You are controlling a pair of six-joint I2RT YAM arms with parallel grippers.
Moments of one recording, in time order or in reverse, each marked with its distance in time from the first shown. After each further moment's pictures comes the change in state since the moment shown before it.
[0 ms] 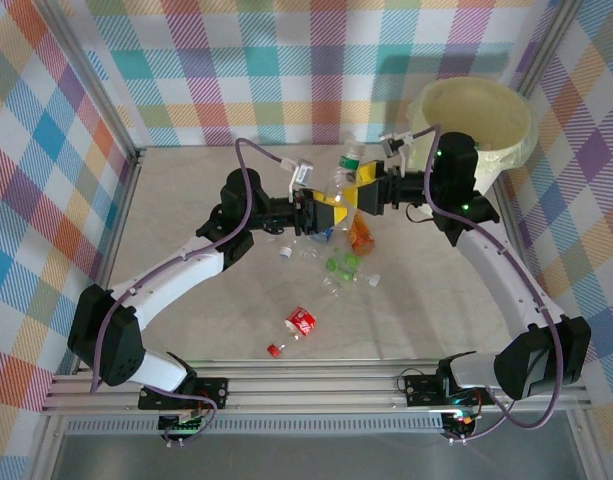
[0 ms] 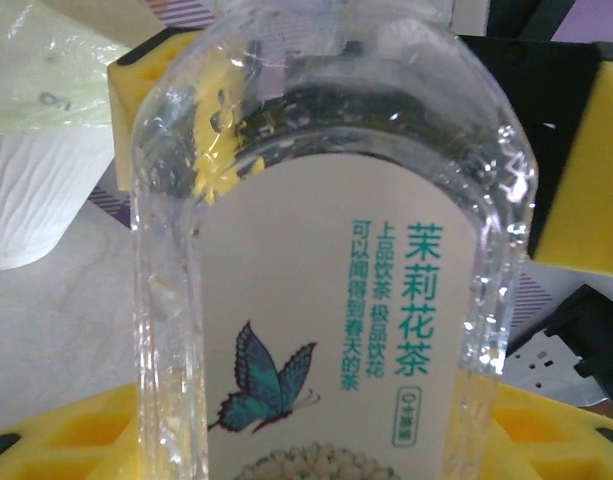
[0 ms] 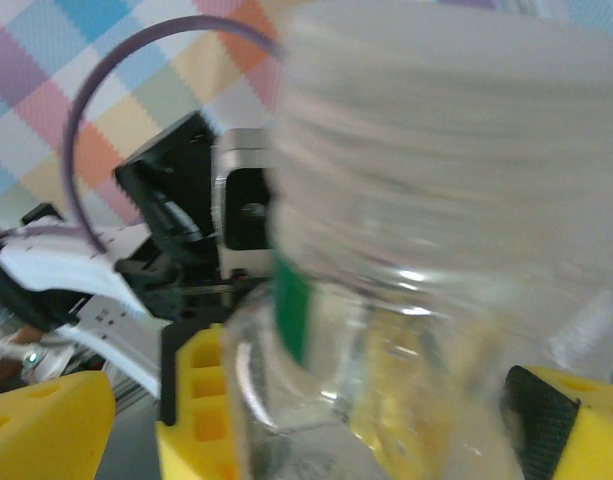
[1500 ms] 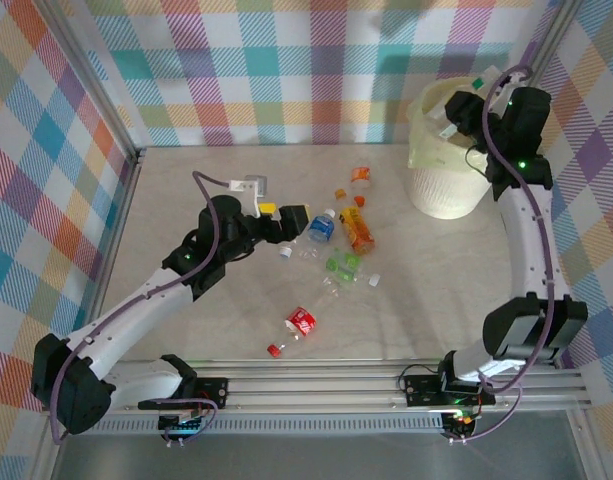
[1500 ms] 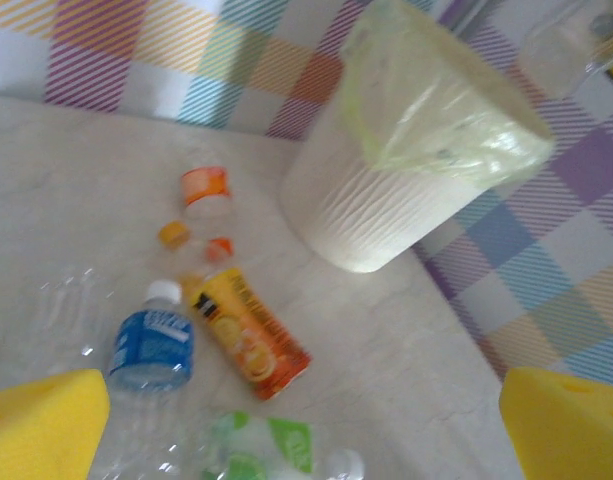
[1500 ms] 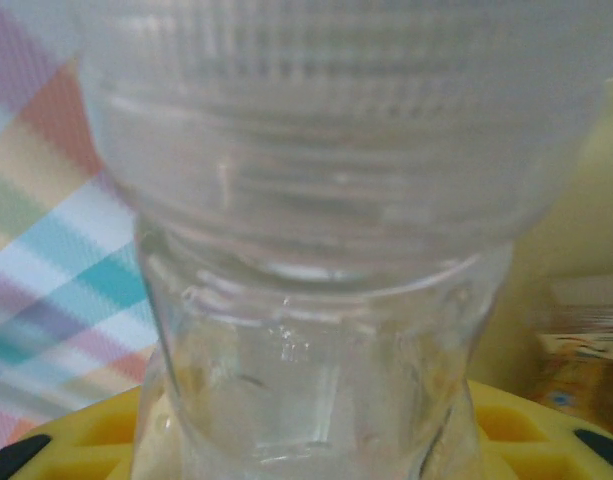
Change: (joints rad) left arm -0.001 -0.297 -0.193 -0.383 -0.754 0.087; right arm -0.374 0.195 0.384 -0.246 0.890 0.165
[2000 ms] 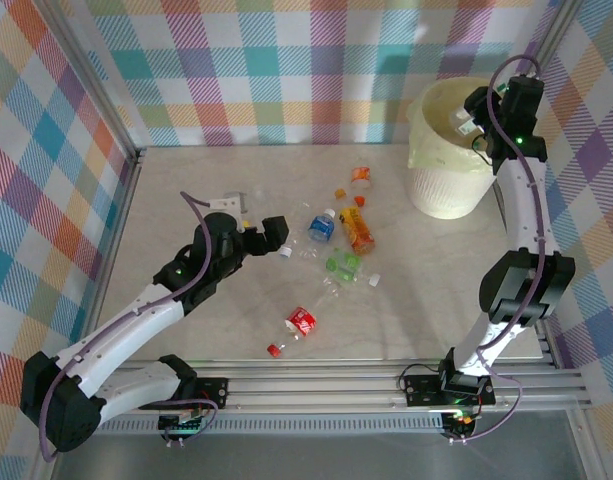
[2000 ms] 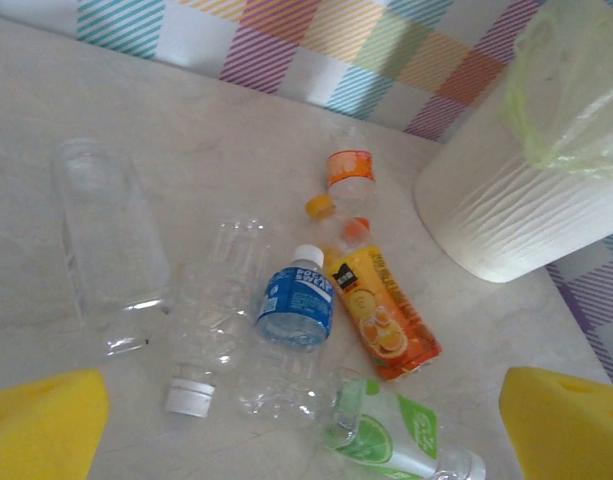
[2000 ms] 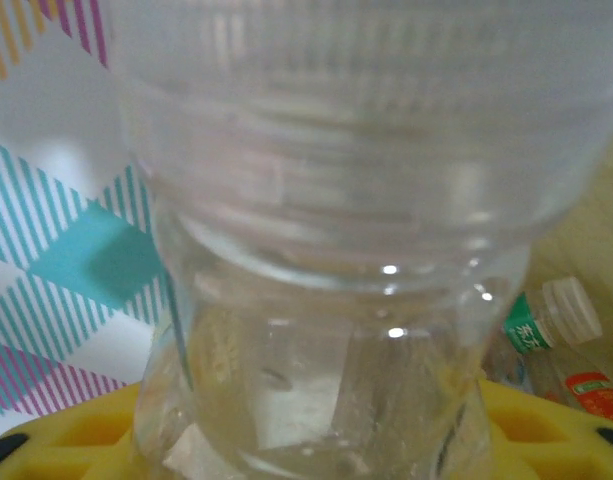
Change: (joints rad) left arm 0.000 -0.105 -0.106 -0.121 -0.241 -0.039; right arm -0.048 0.246 0.196 -0.103 0.264 0.079
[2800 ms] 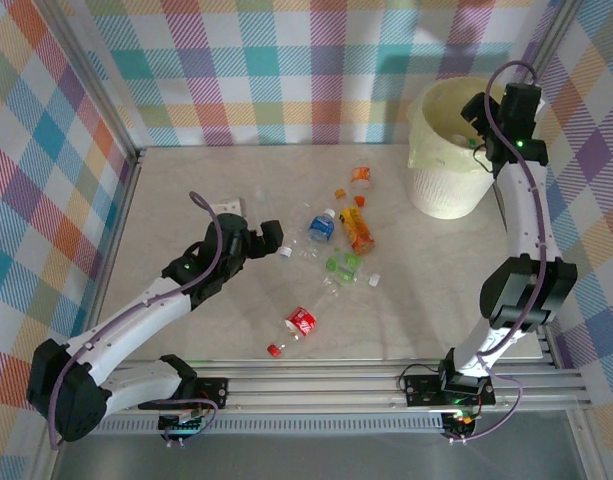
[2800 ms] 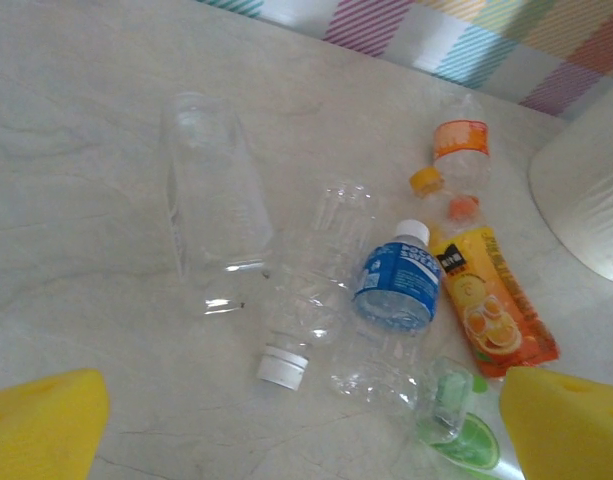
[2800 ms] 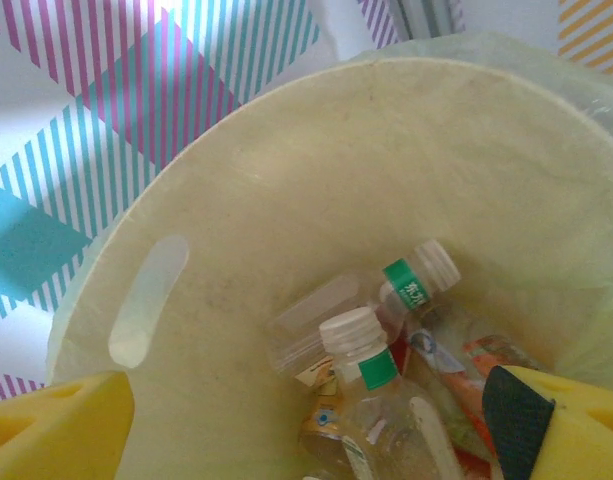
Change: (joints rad) left arm 0.000 0.072 0.012 -0.104 -0.146 -0.038; right arm 0.000 -0.060 -0.055 -0.080 0.130 -0.064
